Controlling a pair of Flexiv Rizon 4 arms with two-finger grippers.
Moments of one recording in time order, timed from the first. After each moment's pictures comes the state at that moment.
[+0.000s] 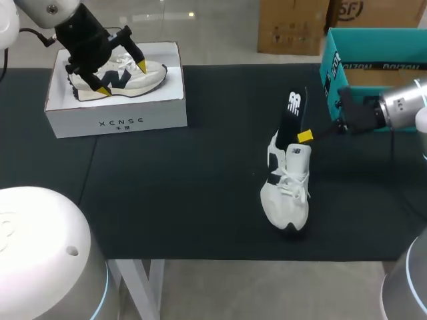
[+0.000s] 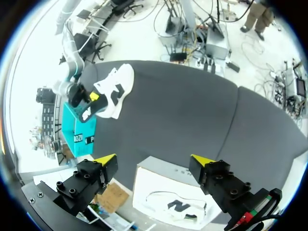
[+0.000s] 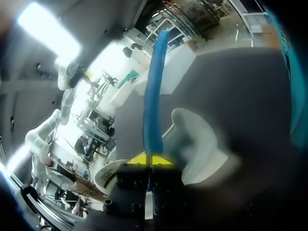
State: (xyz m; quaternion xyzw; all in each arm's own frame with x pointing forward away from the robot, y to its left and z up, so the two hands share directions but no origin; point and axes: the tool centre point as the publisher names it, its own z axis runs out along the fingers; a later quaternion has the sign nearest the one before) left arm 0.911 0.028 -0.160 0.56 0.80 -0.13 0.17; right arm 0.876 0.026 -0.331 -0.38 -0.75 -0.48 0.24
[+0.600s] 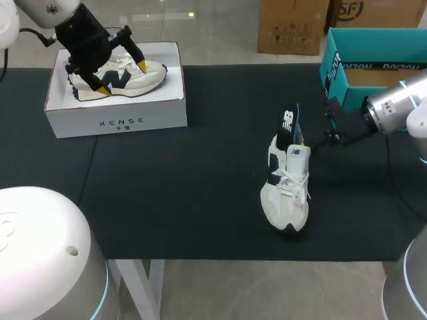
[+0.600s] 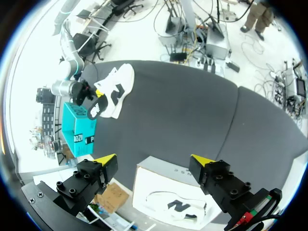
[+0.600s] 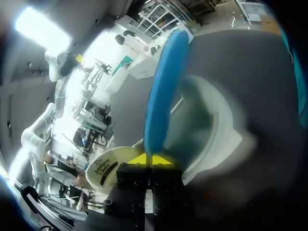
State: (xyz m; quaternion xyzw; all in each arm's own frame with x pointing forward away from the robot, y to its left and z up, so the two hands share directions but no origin) left arm 0.911 0.028 -0.160 0.56 0.80 -0.13 0.17; right arm 0.849 0.039 -0.350 -0.39 -0.78 -0.42 0.26
